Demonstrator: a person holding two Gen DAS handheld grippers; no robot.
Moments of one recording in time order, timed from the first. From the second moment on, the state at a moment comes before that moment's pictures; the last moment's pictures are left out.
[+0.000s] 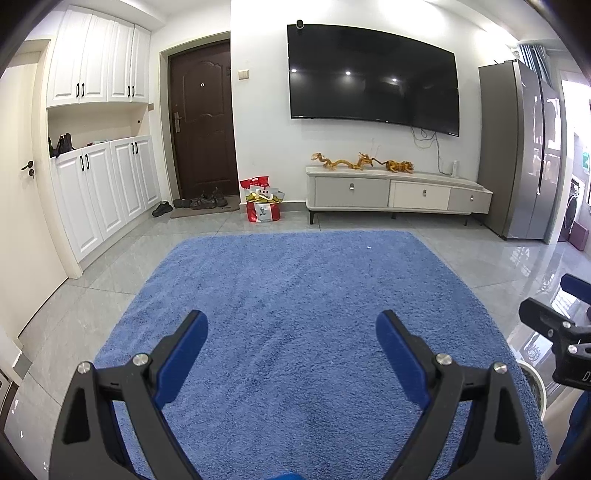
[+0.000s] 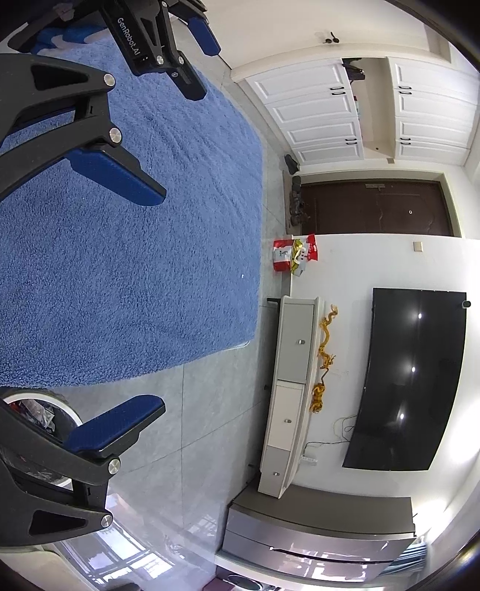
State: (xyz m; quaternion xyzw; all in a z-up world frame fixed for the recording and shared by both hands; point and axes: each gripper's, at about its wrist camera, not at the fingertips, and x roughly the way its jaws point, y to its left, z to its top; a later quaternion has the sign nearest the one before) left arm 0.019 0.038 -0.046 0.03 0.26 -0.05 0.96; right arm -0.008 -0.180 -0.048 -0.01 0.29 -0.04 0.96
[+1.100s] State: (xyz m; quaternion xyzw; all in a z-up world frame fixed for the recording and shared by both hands) left arm 0.011 0.030 -0.041 0.05 0.26 -0.05 0.96; right arm -0.012 -0.183 -0.056 0.01 0.30 -0.05 0.95
